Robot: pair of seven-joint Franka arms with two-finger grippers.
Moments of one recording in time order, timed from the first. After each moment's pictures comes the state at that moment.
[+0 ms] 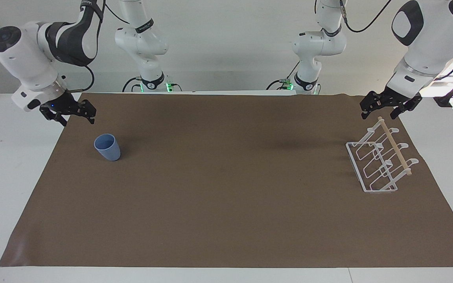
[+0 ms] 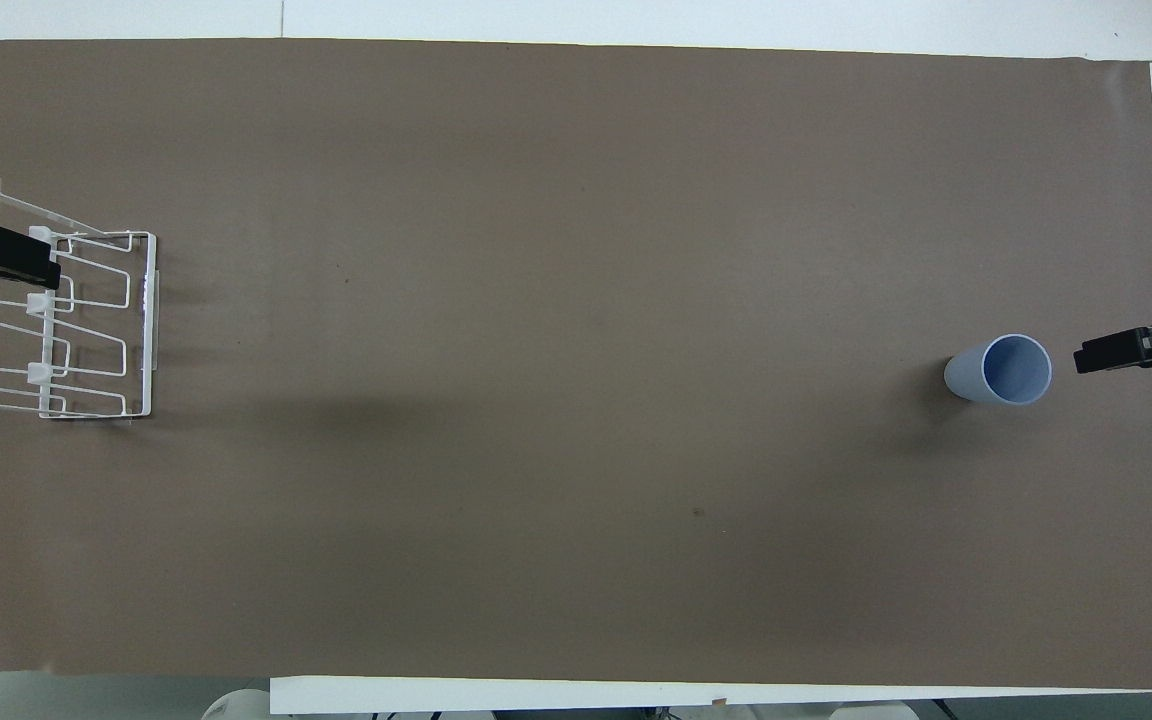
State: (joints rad) left arm -0.10 -0.02 0.02 -1.66 0.02 1.61 0.05; right arm -0.24 -0.08 -0.01 -2.03 -0.03 1.86 -0.35
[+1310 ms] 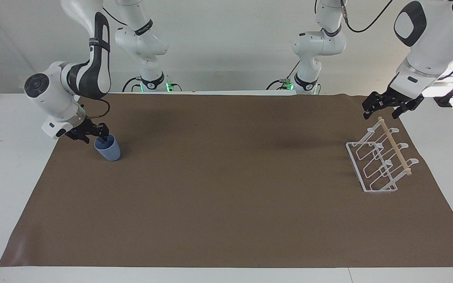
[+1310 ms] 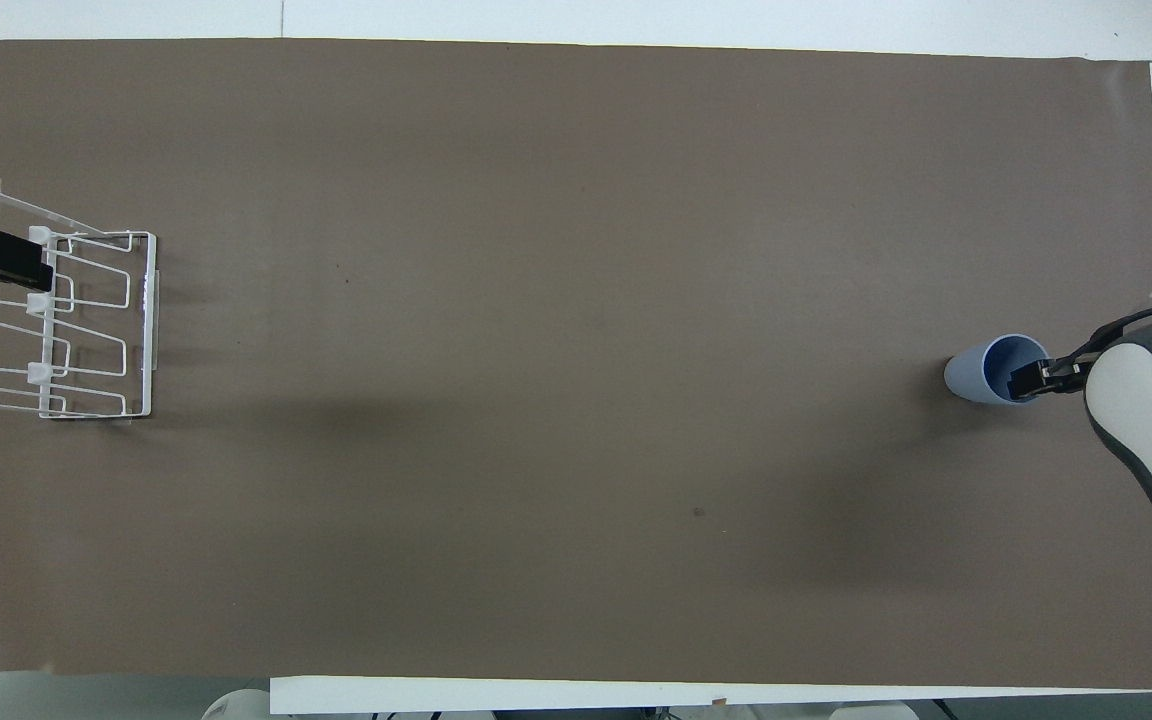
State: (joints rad) left arm -0.08 -0.03 0.02 -1.67 0.02 1.61 0.04; right arm -0.25 0.02 -0.01 -2.20 -0.02 2.05 -0.34
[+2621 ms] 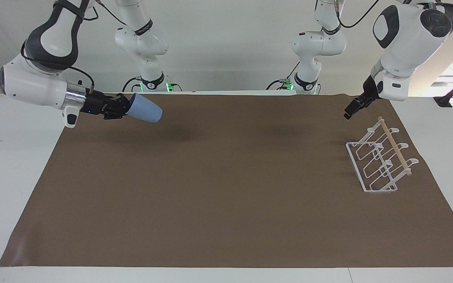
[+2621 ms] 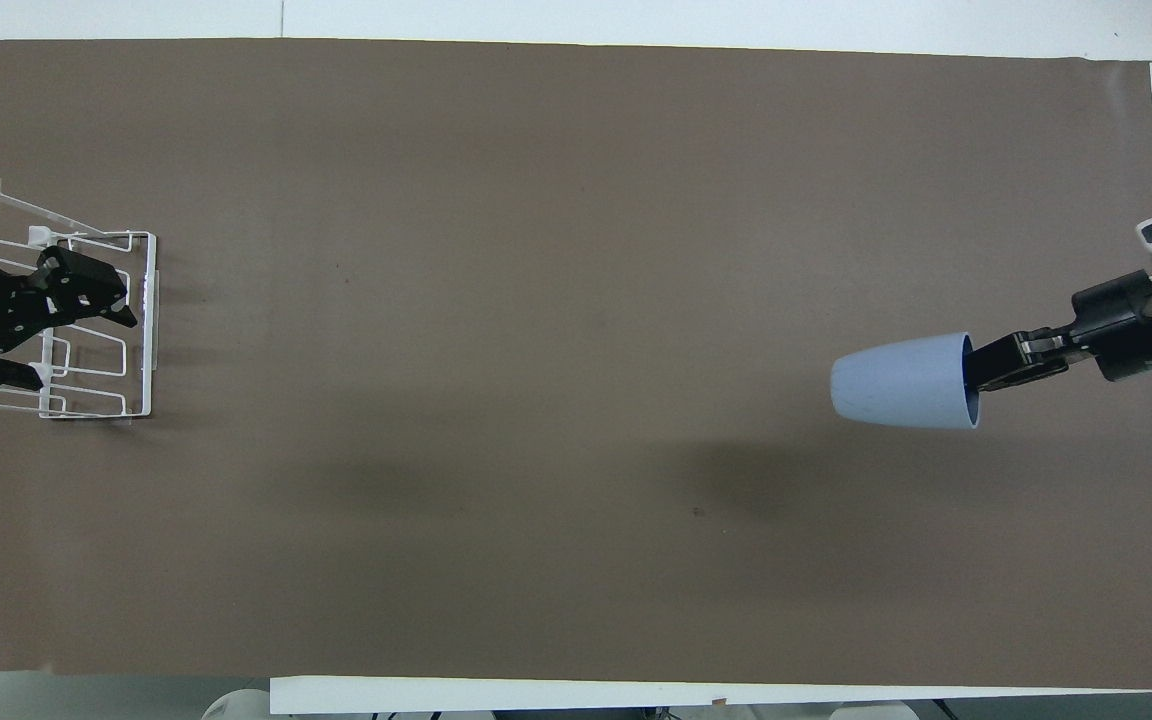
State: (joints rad) left arm -0.15 -0.14 -0.01 -1.86 -0.09 1.64 -0.76; right arm -0.22 0.02 0.01 -1.96 0.81 1.36 -0.38
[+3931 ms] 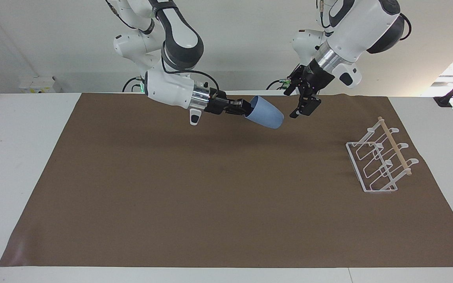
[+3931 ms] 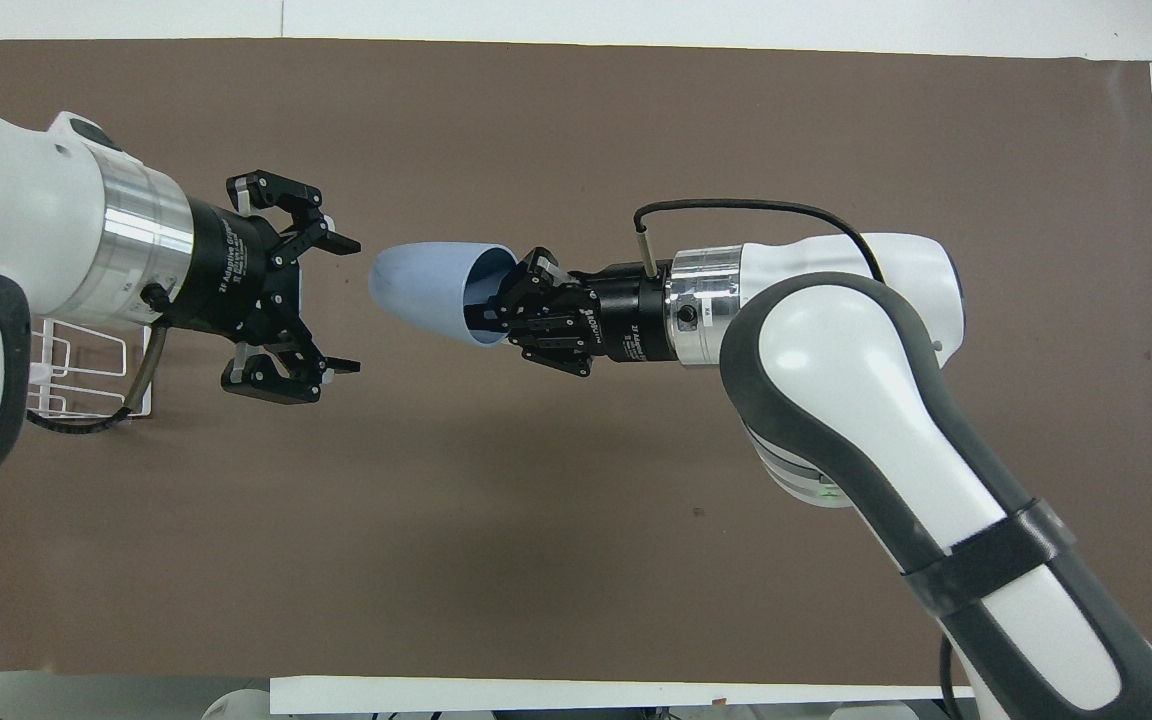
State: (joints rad) left arm -0.43 -0.05 -0.01 -1.73 -0.40 1.78 -1.88; right arm 0.47 0.10 0.02 -1.95 1.42 2.18 0.22
